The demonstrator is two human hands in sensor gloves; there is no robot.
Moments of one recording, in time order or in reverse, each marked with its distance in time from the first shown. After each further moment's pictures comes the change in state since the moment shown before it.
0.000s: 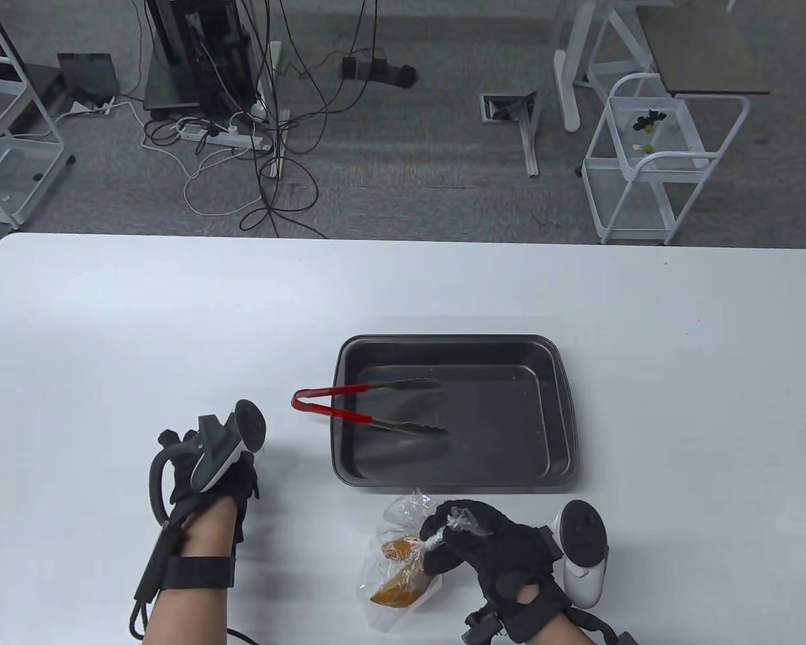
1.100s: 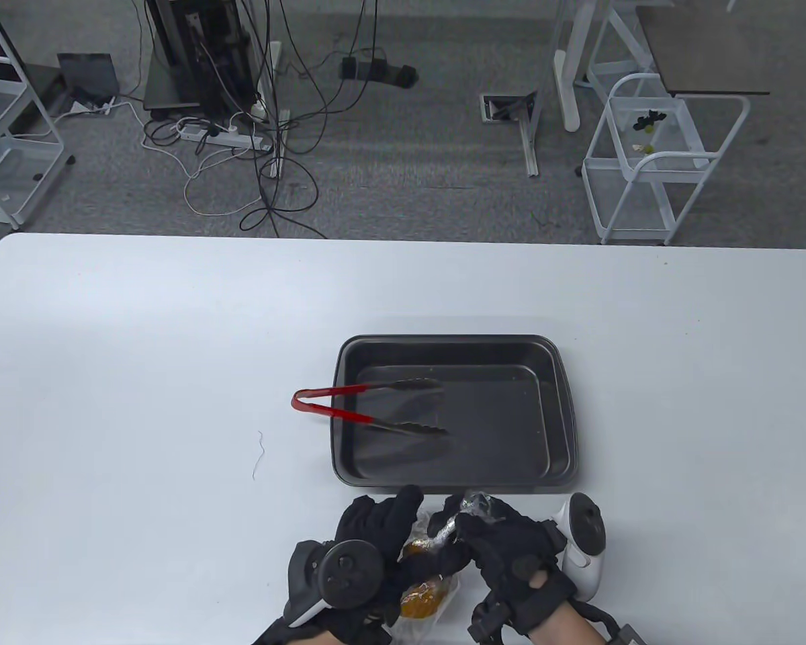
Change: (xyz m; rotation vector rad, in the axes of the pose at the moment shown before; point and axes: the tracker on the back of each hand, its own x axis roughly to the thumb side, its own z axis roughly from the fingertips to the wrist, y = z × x) left_hand 0.110 -0.020 0.185 0.313 -0.849 0.583; right_hand -0.018 -0.009 -0.006 0.019 0.063 -0.298
